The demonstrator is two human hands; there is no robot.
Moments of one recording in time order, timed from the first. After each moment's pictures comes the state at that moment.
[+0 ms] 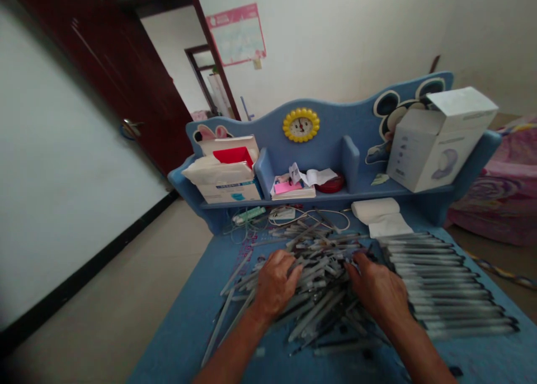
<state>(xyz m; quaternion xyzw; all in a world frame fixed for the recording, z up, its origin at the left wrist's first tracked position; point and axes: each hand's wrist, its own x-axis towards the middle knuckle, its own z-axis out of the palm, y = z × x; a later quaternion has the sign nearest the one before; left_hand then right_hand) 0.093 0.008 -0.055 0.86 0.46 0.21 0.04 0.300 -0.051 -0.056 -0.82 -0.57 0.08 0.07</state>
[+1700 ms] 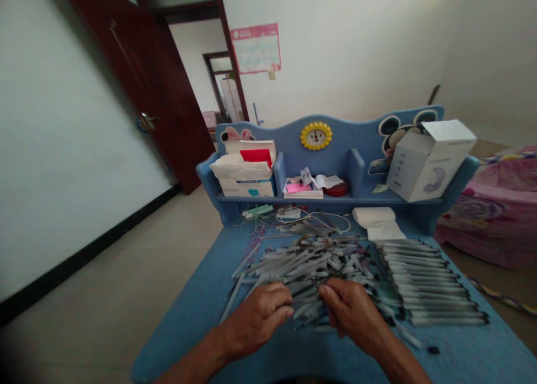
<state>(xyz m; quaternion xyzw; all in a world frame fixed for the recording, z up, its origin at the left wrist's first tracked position) 0.035 -0.065 -0.002 0.91 0.31 0.12 0.24 0.244 -0.105 -0.029 -0.58 -0.61 0.43 0.33</state>
